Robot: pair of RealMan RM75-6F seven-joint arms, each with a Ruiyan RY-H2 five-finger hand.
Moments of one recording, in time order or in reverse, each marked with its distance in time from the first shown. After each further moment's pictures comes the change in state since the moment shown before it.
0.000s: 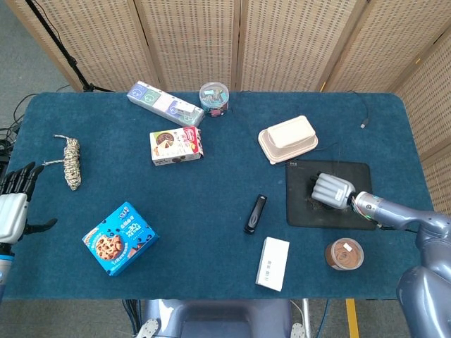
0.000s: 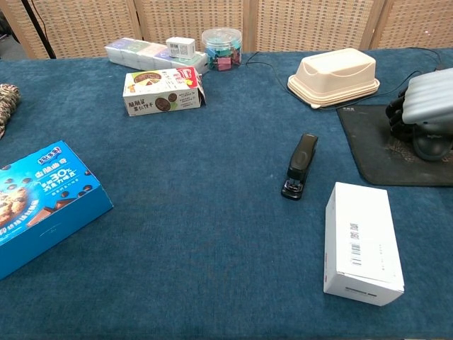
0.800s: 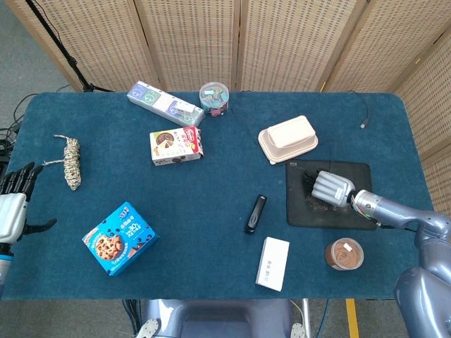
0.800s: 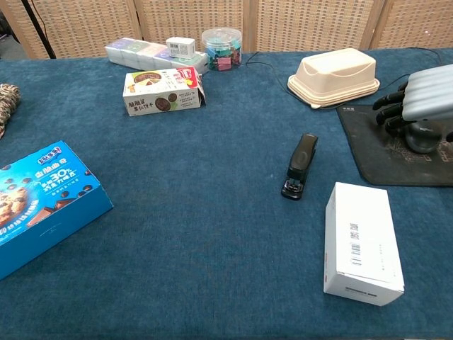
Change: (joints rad) left arm 0.000 0.008 0.000 -0.005 -0.004 -0.008 -0.008; right arm -0.007 -0.013 0.003 0.033 0.008 0.001 -0.070
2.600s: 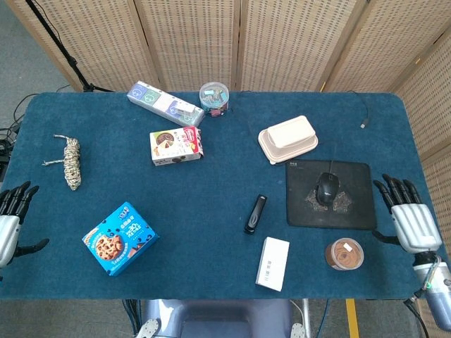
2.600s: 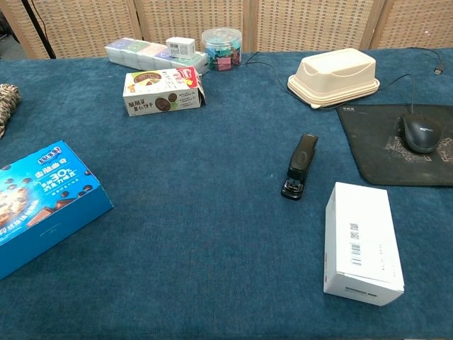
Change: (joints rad) left arm 0.105 -0.020 0.106 0.106 0.205 0.119 -0.098; right arm -0.512 0.541 0.338 -1.379 0.674 0.298 -0.357
